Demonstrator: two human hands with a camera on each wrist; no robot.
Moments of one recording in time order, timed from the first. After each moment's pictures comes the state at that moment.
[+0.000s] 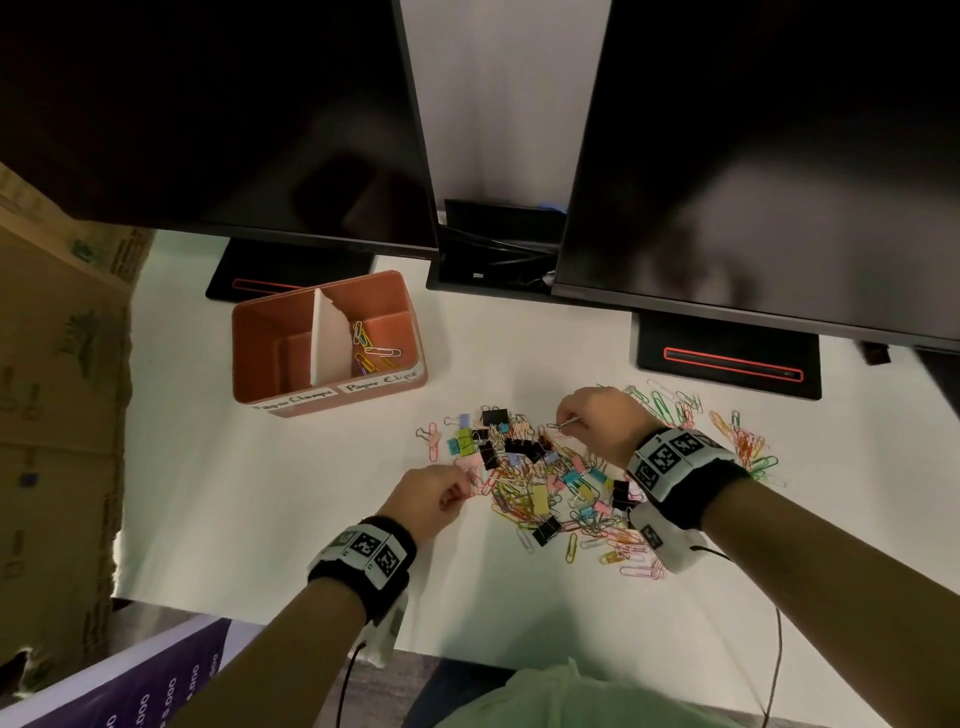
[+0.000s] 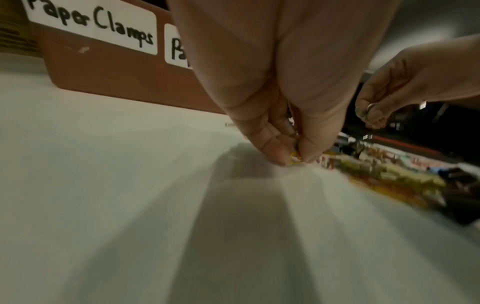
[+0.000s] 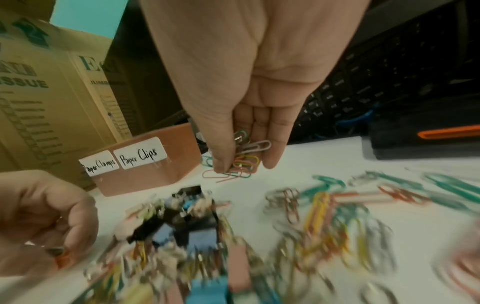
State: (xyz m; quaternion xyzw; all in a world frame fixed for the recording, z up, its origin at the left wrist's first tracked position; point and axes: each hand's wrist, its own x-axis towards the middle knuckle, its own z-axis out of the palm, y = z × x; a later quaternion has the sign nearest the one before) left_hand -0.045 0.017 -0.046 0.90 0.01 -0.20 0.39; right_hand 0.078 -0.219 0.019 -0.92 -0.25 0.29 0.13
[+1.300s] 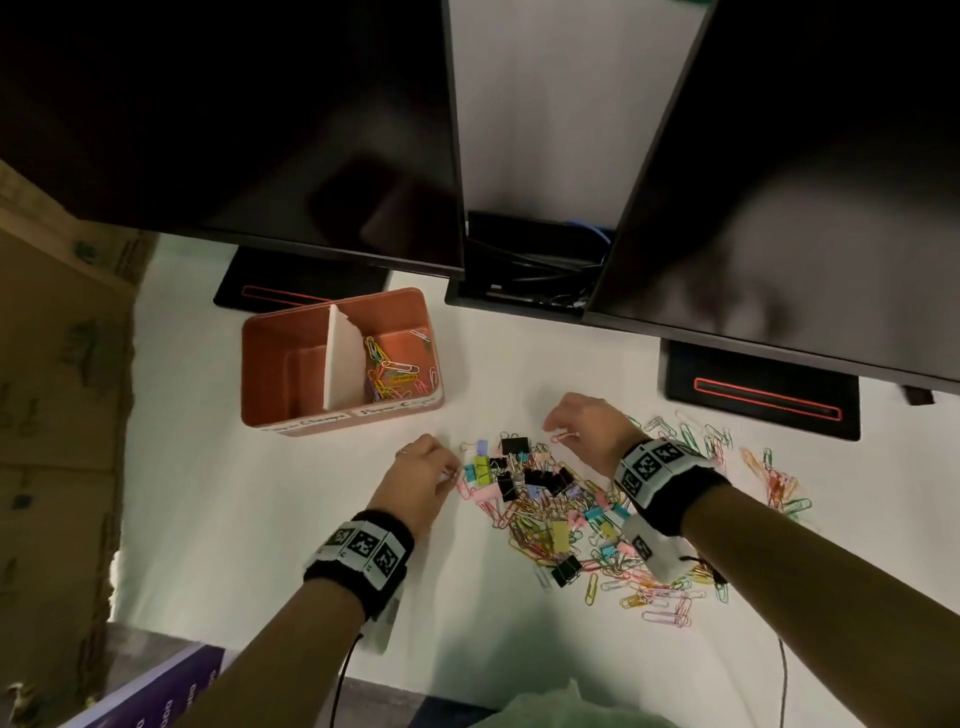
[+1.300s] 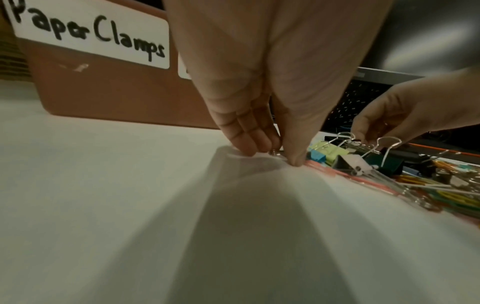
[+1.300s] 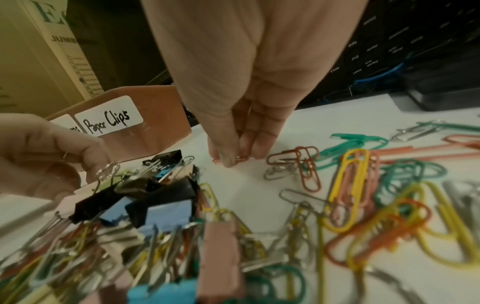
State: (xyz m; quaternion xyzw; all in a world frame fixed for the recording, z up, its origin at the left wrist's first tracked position) left_hand -0.002 0.044 -0.034 0.94 0.02 -0.17 0.29; right_hand 0.109 -0.188 -0.021 -0.90 -0.25 0.31 0.16
